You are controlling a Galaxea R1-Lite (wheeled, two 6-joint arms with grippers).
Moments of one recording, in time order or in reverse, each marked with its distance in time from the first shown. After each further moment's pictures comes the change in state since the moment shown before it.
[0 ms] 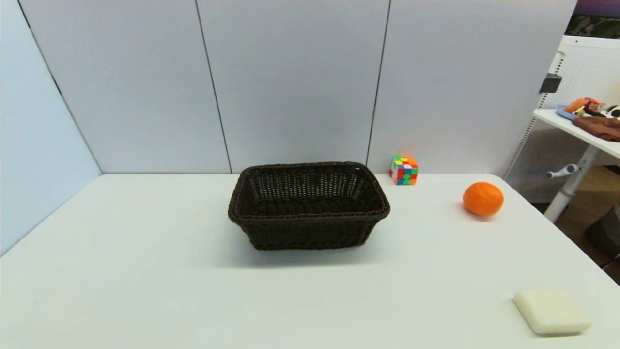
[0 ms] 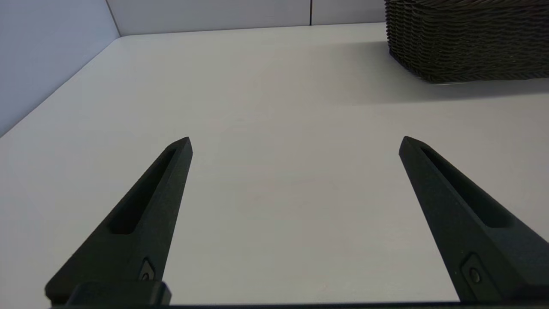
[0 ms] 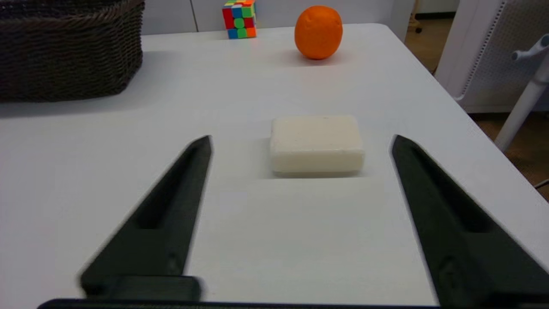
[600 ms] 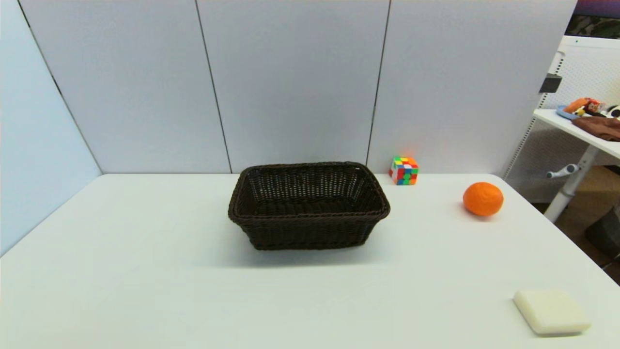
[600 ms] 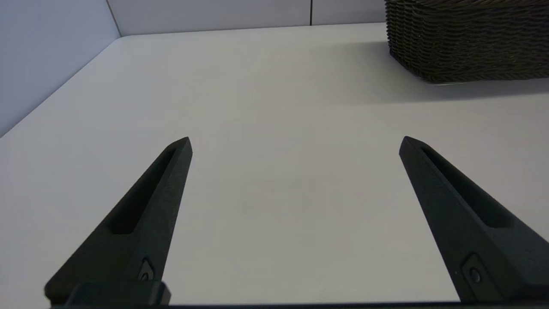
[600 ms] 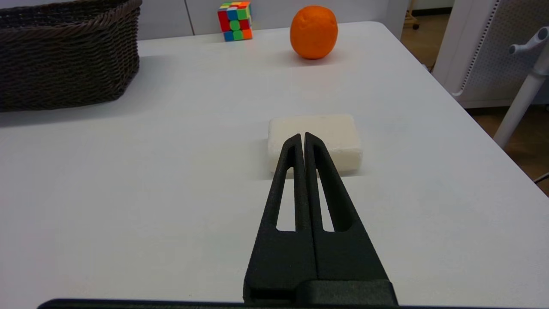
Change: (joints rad) left arm 0.000 0.000 0.000 0.000 -0.001 0.000; right arm 0.000 0.000 0.000 -0.001 -0.016 0.026
